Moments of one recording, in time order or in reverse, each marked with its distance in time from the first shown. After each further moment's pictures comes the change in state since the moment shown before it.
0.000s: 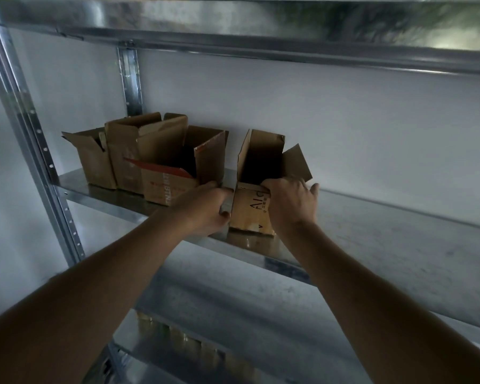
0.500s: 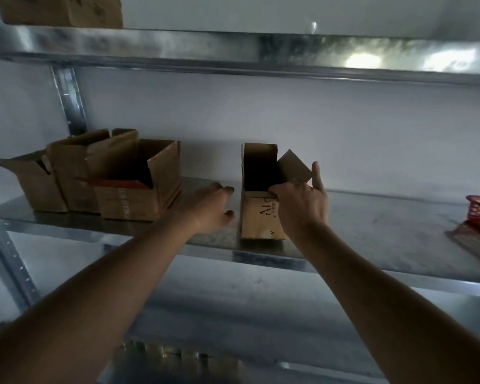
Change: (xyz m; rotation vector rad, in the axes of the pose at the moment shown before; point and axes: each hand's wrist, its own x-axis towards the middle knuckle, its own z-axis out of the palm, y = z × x) left_hand 0.021 0.078 -0.003 0.125 -0.039 0.194; right_hand -0.051 0.064 -0.069 -0.382 0.056 0.066
